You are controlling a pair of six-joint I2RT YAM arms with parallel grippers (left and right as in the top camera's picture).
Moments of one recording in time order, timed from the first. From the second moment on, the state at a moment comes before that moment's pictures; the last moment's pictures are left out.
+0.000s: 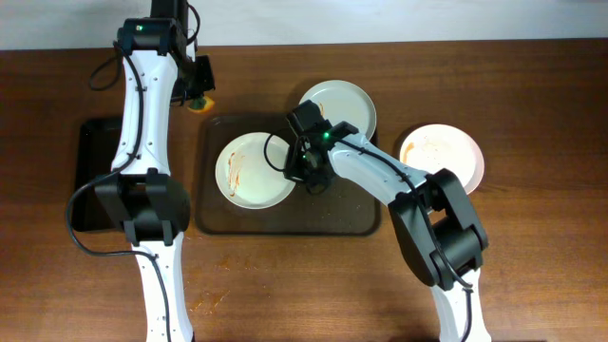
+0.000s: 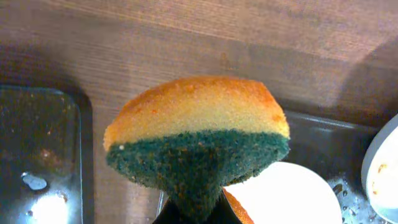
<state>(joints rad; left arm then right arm) -0.03 2.45 2.60 -1.43 0.01 -0.21 0.56 2.20 1.60 -0.65 -0.22 0.80</state>
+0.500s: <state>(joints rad) -0.12 2.45 2.13 -1.39 0.10 0.03 0.56 2.21 1.60 -0.60 -0.23 0.78</state>
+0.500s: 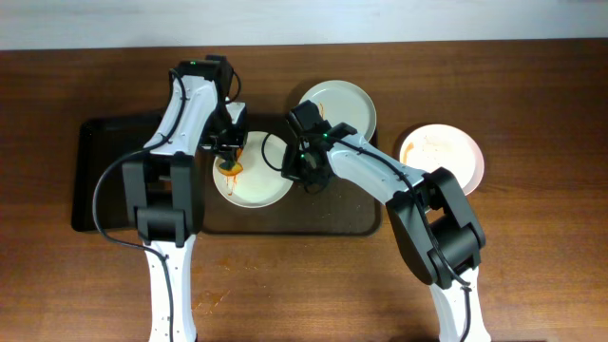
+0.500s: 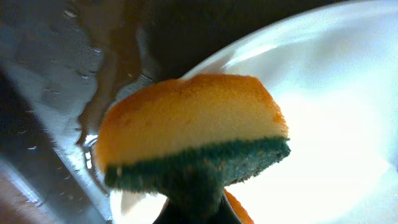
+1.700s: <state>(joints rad) -0.17 2.36 1.93 -1.13 -0.03 -0.16 0.58 2.21 1.60 -0.59 -0.26 0.78</state>
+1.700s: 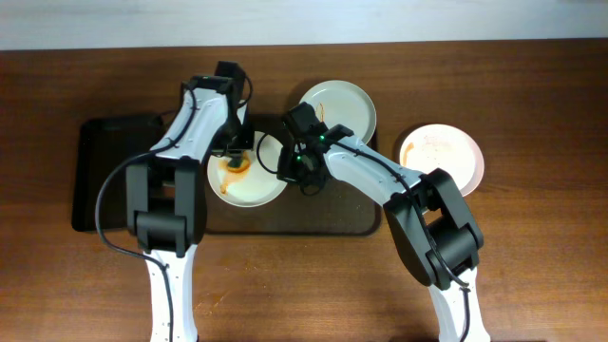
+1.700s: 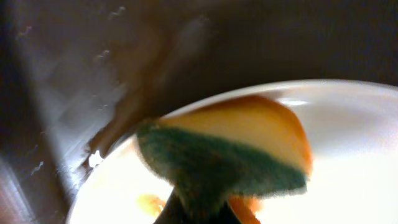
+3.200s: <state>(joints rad) -0.20 2.38 1.94 -1.29 -0.26 -0.45 0.57 2.22 1.60 -0.58 -0.26 0.76</state>
